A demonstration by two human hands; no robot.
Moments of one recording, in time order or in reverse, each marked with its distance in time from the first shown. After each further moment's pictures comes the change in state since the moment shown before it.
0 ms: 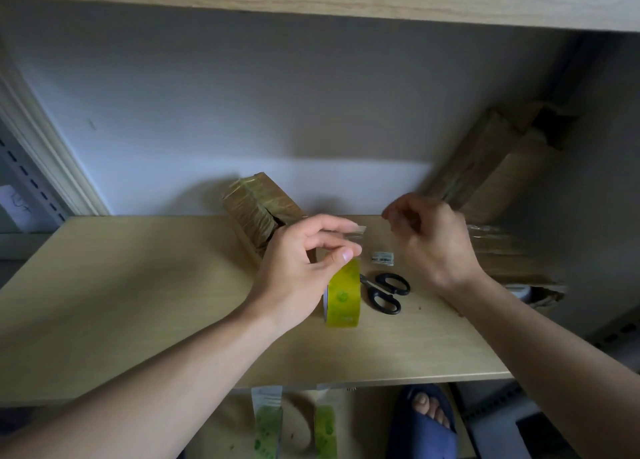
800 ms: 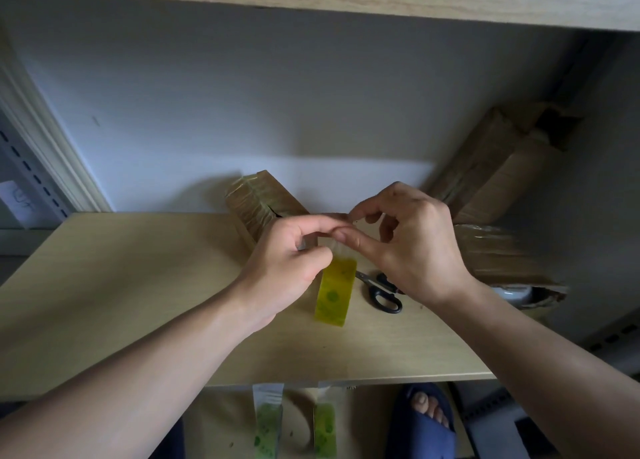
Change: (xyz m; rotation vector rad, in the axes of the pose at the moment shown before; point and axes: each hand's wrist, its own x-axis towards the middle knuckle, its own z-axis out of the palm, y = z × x) left_hand 0.003 0.009 -0.017 -0.043 -0.144 -0.053; right_hand -0.013 -0.031 0.007 0.010 0.054 -0.346
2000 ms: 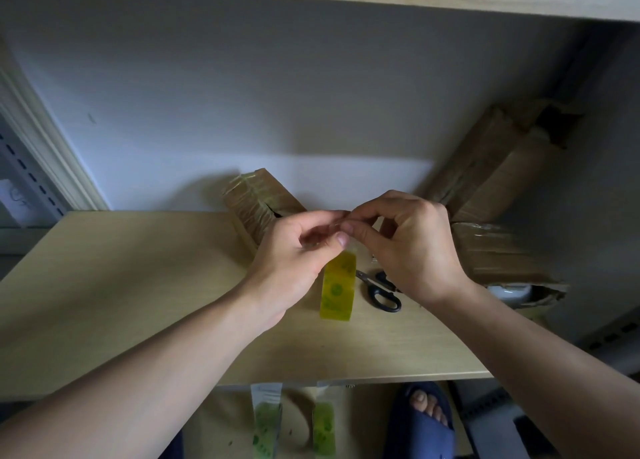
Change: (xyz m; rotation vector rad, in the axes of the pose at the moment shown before) left_hand 0.008 -0.013 0.009 -0.178 0.113 -0.056; right_hand -0.001 0.006 0.004 0.052 -0.002 -0.006
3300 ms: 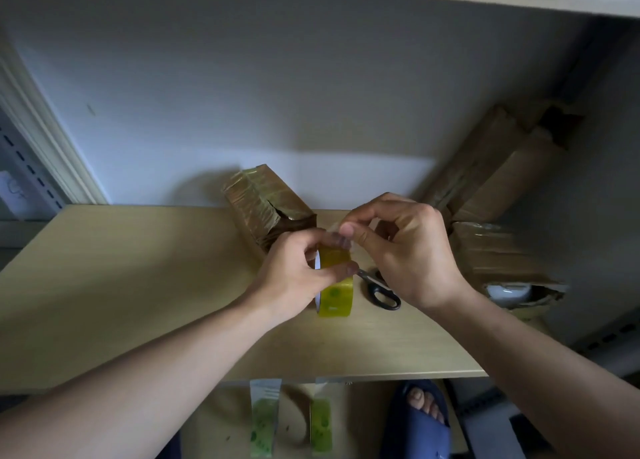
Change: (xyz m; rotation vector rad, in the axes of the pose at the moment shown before) left_hand 0.004 -0.033 -0.002 0.243 0.005 0.029; right_hand -0.007 -0.008 0.002 0.181 -0.087 0.118
